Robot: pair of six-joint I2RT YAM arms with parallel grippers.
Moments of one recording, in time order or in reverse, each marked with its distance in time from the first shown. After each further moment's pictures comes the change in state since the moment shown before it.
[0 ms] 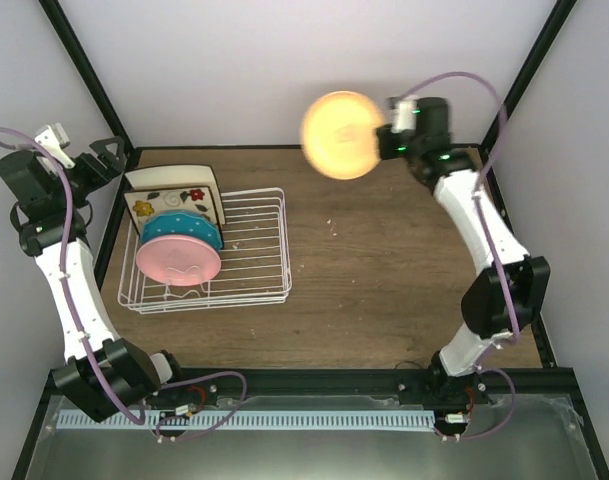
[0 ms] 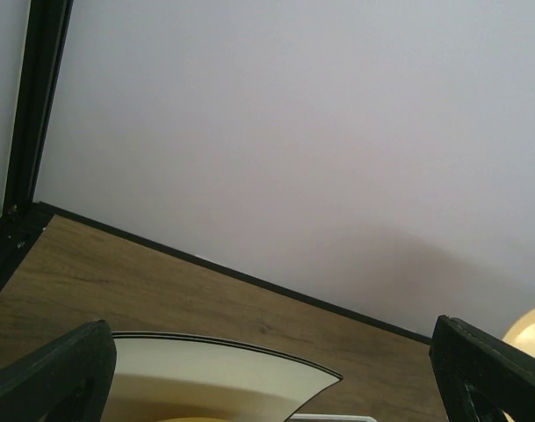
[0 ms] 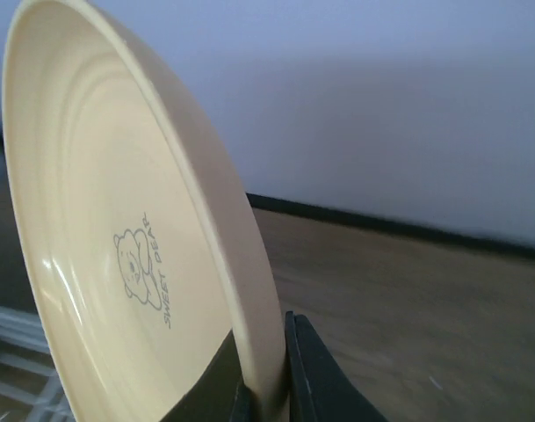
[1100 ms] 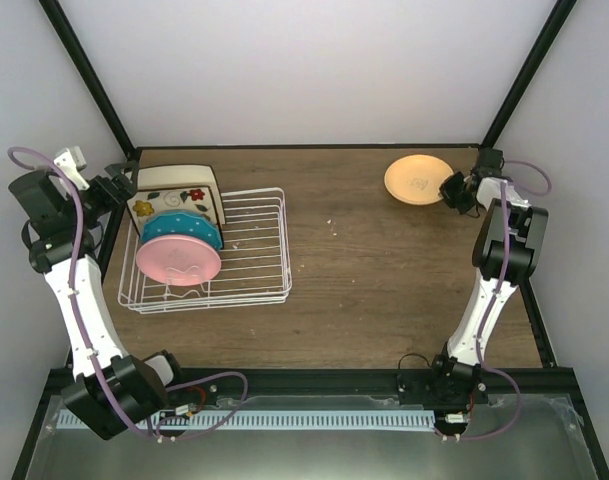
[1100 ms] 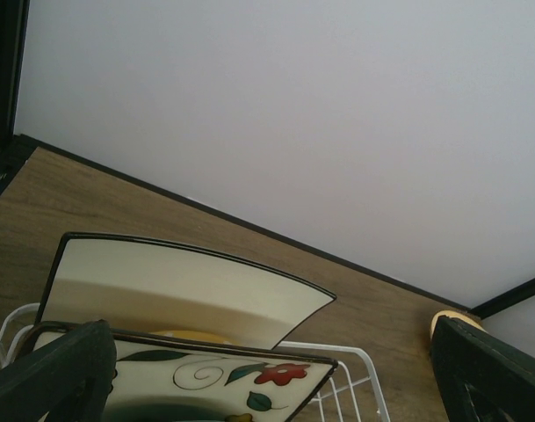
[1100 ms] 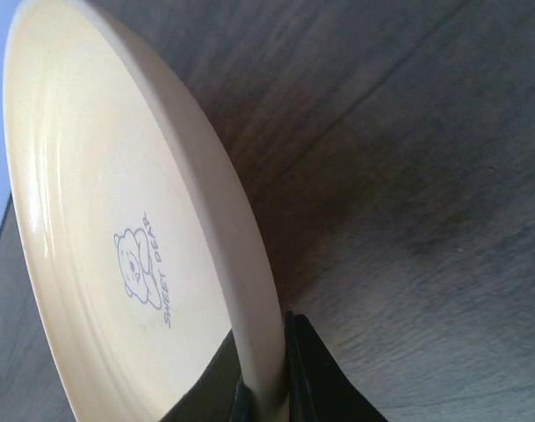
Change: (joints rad) left arm 0.000 -0.098 -0.130 -0.093 0.054 0.052; right arm -0.623 0.526 -0.021 -0.053 -0.195 0.644
